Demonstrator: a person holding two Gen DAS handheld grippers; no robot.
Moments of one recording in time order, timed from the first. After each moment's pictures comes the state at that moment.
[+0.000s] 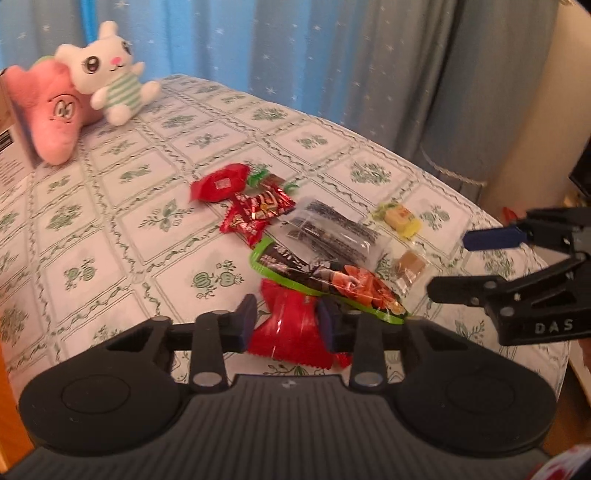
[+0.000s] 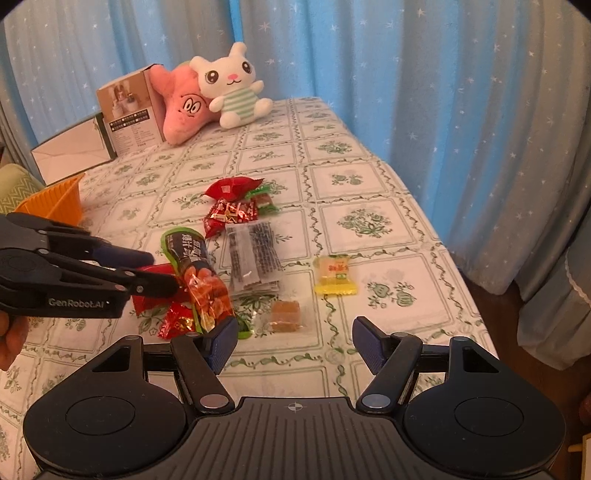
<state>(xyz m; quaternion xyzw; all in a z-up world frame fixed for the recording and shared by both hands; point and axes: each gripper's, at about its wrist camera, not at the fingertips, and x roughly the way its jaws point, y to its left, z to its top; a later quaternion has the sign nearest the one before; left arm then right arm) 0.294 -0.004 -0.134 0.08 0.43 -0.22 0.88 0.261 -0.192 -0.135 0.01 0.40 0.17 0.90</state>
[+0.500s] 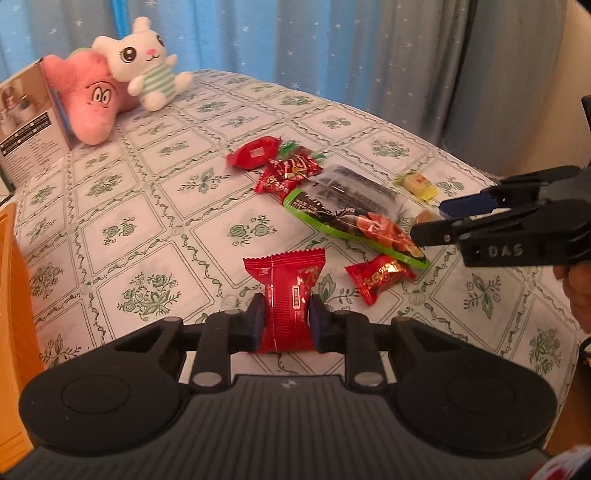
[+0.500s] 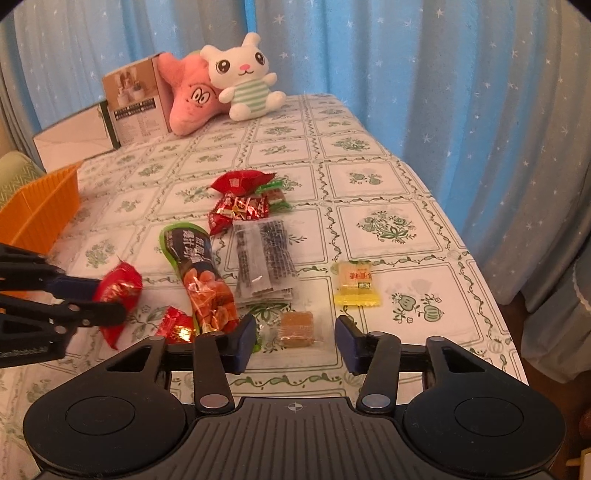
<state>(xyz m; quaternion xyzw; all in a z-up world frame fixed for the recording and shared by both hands) 0.256 0.018 -0.141 0.08 0.42 -0.16 0.89 0.277 -0.173 -0.154 -0.01 0.40 0.17 0.90</state>
